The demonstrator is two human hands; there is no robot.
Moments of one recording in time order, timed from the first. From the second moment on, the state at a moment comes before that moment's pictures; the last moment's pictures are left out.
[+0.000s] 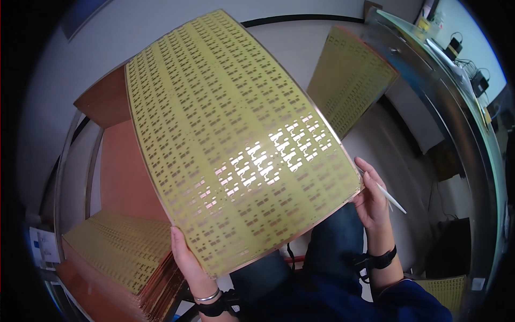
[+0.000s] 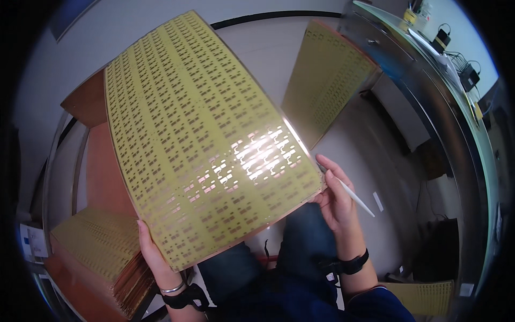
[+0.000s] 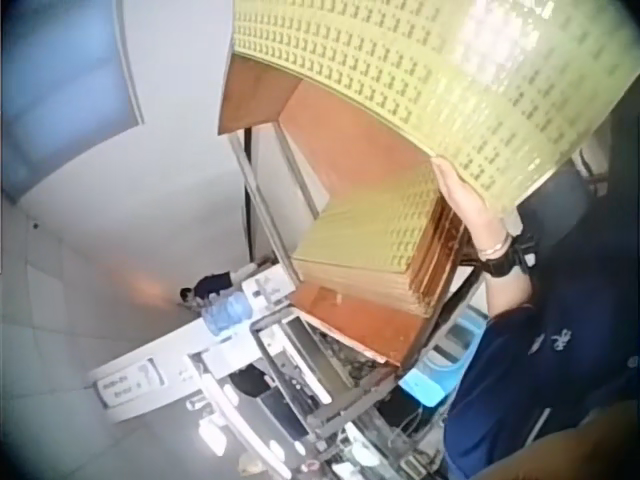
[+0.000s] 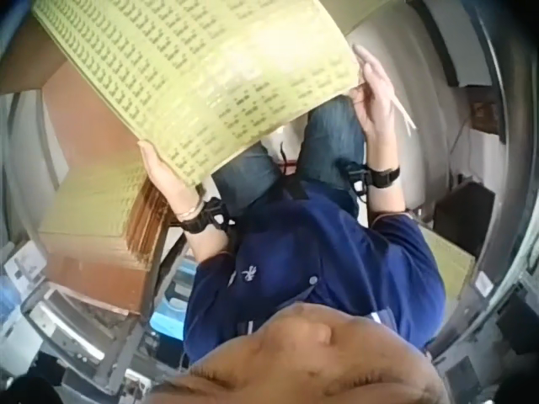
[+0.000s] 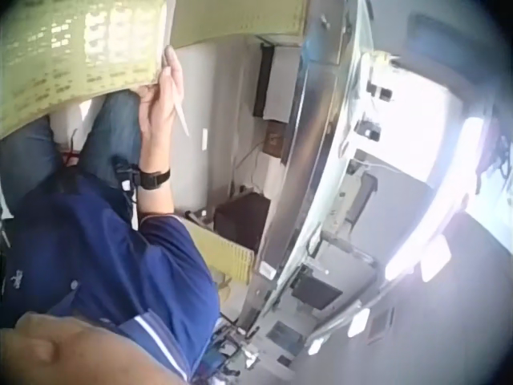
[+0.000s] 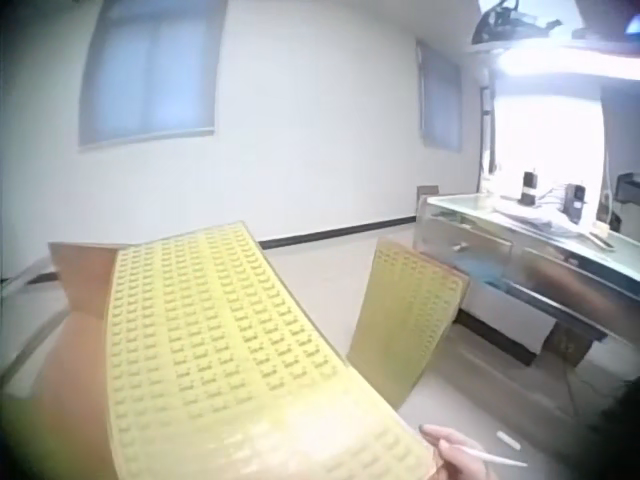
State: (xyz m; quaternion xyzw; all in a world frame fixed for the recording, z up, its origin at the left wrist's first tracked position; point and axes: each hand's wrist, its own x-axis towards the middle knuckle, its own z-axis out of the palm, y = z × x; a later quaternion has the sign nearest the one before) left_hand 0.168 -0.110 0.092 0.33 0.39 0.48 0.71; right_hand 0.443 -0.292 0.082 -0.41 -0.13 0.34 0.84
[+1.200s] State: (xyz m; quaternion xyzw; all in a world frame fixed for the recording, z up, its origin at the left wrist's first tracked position) left_hand 0.121 -0.088 0.127 0.60 0.39 0.40 0.57; right_hand 0.437 -0.287 0.081 -0.39 -0.20 0.39 0.81
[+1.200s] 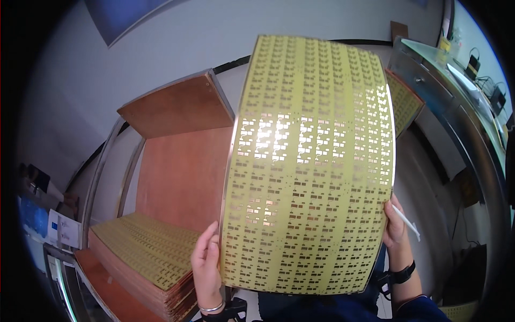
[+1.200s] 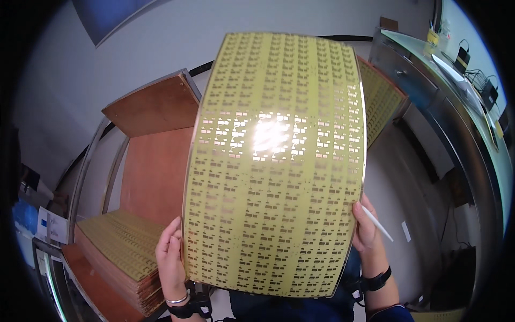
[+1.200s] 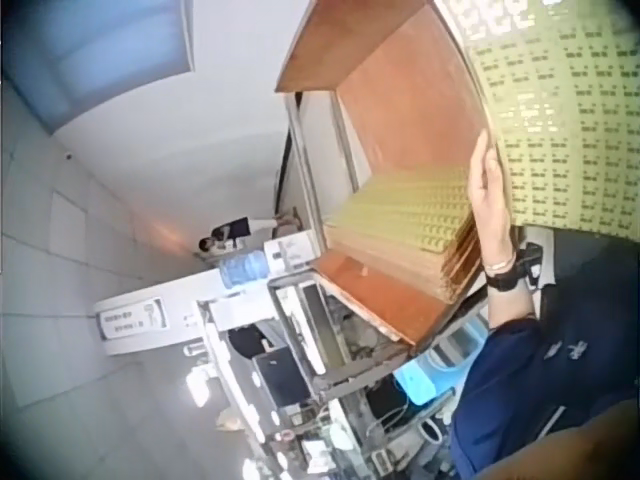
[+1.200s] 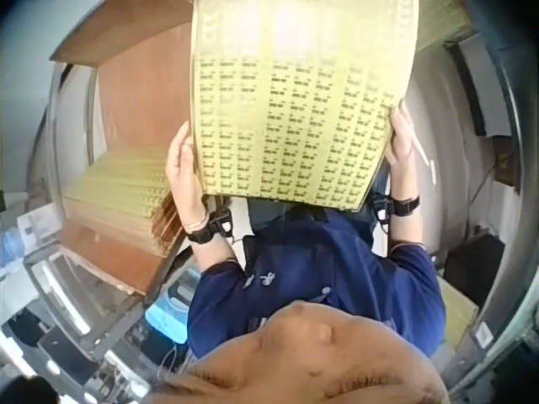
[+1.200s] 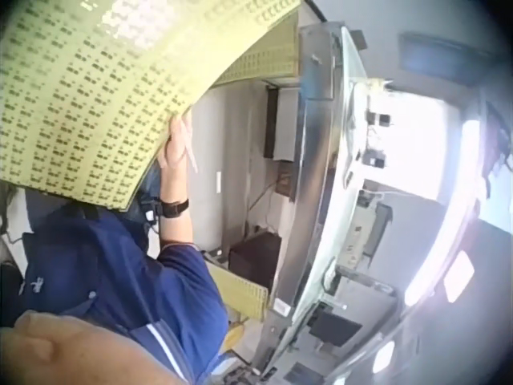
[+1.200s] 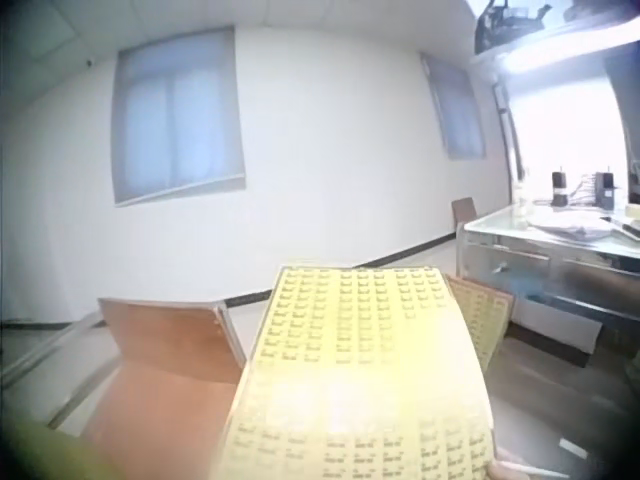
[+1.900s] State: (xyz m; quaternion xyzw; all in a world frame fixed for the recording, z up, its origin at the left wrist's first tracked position) left_hand 0.156 -0.127 0.103 0.35 0.21 0.43 0.81; right_hand 0.482 -0.302 0.093 -0.28 -0.14 0.34 0.89
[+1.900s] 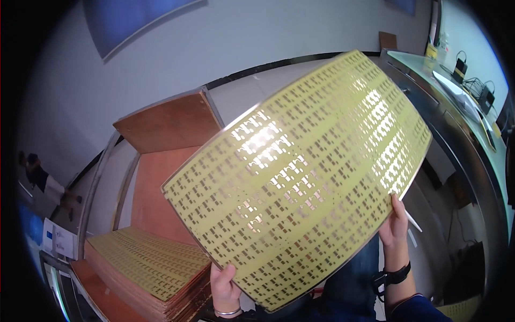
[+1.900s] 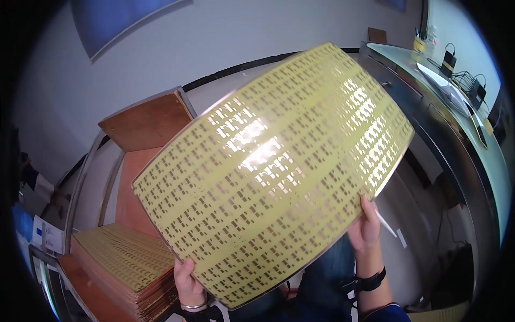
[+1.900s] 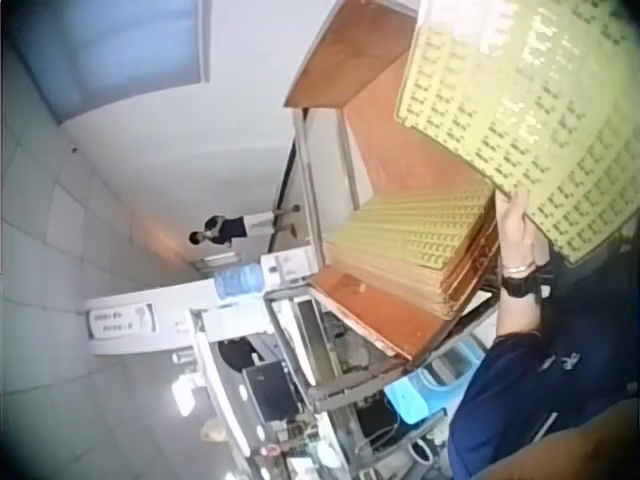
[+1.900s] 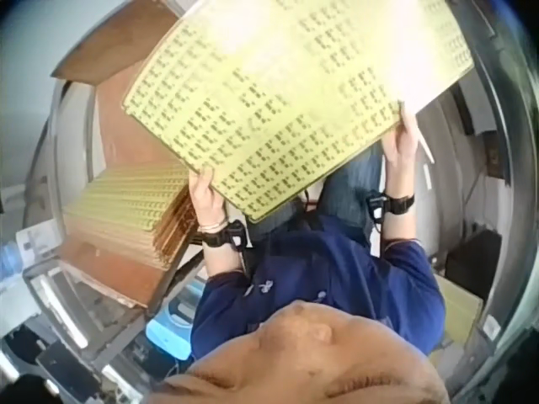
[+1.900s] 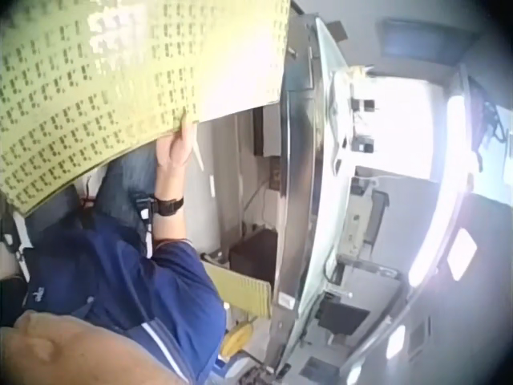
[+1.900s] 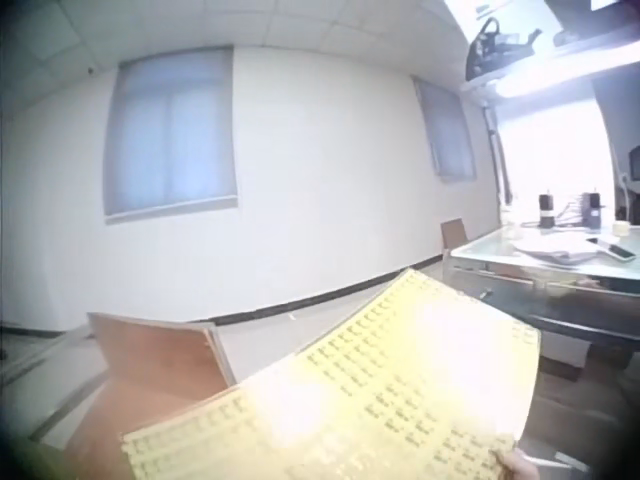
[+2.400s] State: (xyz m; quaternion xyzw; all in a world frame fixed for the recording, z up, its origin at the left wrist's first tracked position) left_hand 0.243 -0.180 0.101 0.30 0.05 0.27 0.91; right_hand 0.402 -0.274 0.094 -0.25 -0.08 0.39 0.88
